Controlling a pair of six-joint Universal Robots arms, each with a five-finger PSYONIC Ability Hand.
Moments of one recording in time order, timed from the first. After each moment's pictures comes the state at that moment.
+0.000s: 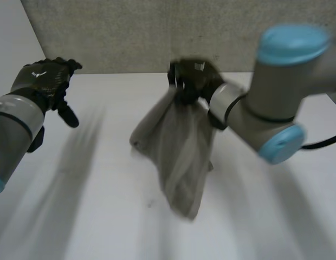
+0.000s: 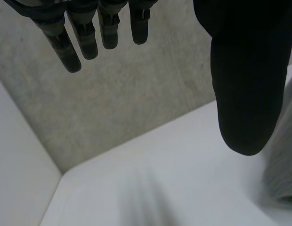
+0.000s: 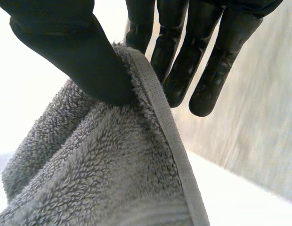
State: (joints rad) left arm 4.38 -1.70 -1.48 3.08 -1.66 3.27; right arm 2.15 -0.94 0.87 0.12 1.33 3.16; left_hand 0.18 0.19 0.19 0.19 0.03; right_hand 0.97 1.17 1.18 1.19 0.98
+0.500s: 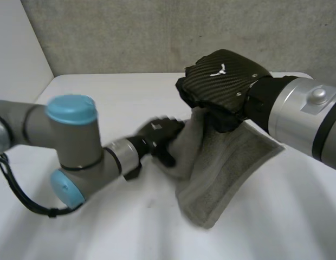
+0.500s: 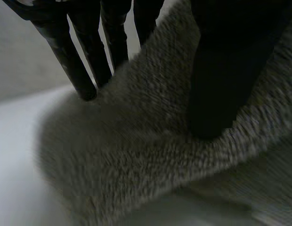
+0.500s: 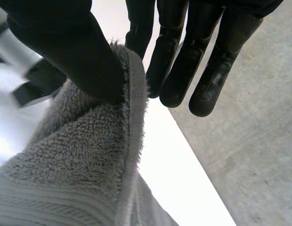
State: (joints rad) left arm 4.17 -2.23 -1.28 3.20 -1.11 3.13; right arm 2.12 -1.44 1.15 0.52 1.20 2.57; left_hand 0.58 0.56 0.56 0.56 0.39; right_hand 0.97 1.17 1.18 1.19 0.98
